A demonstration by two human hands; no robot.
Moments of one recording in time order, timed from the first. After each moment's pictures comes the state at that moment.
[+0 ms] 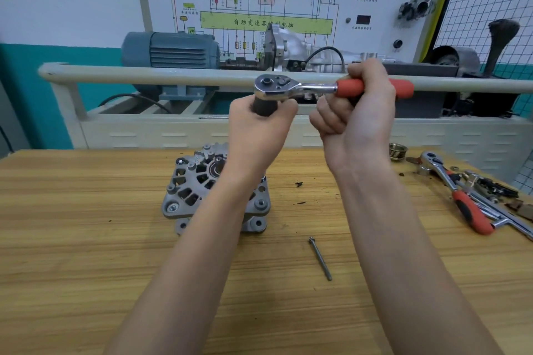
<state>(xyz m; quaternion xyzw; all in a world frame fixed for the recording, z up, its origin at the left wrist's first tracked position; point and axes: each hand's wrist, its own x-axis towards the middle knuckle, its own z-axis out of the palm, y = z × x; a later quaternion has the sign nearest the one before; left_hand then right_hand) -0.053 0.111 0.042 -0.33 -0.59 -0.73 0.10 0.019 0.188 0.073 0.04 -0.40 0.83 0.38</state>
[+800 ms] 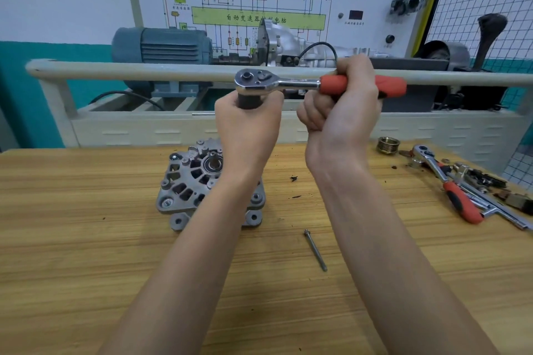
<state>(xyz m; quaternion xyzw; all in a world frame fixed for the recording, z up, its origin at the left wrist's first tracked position) -0.048 0.117 0.039 -0.26 -0.57 -0.77 0.14 0.017 0.171 0.068 0.05 -0.38 0.81 0.44</state>
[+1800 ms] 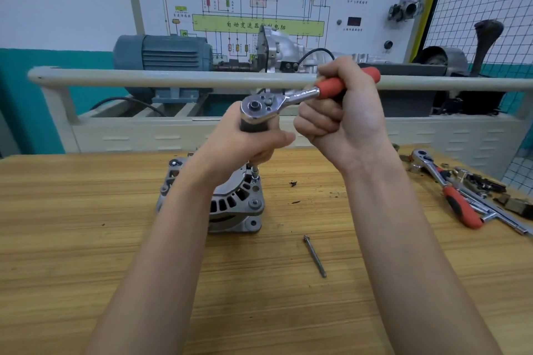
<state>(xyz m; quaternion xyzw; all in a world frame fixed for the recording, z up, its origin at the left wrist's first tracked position) -0.070 0.084 0.040 -0.54 -0.59 -0.59 -0.07 0.022 0.200 0.077 0.09 -0.46 0.86 0.22</state>
